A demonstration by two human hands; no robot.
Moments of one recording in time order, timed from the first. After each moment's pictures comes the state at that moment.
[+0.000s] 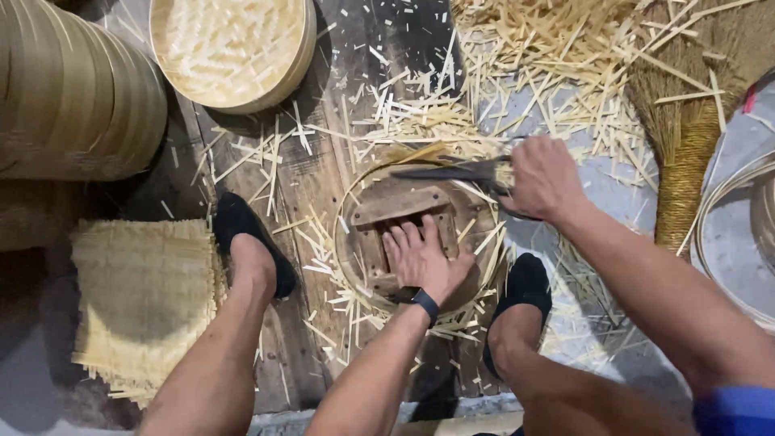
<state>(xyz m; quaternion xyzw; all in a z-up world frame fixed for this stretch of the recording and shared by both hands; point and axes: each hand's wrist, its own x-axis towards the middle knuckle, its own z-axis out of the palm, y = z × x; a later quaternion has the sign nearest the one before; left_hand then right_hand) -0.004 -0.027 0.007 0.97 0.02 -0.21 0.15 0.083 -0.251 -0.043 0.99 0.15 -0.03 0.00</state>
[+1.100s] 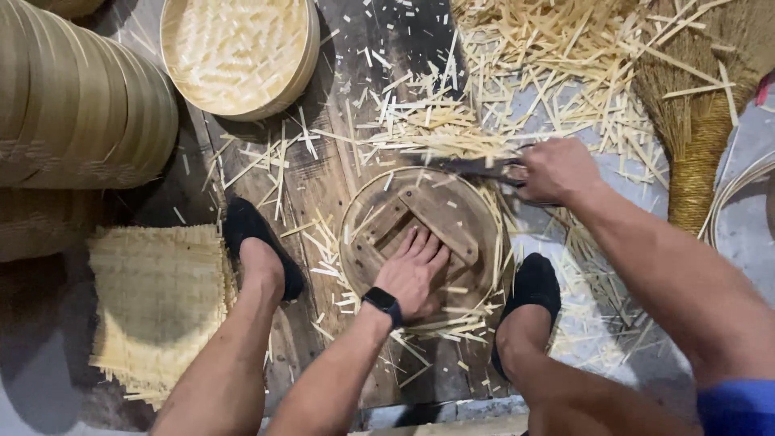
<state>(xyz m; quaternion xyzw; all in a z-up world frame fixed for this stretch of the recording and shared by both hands) 0.006 0.035 0.009 0.87 -0.38 -0.31 0.02 0.096 -0.275 -0.069 0.97 0.12 -0.20 -0.01</state>
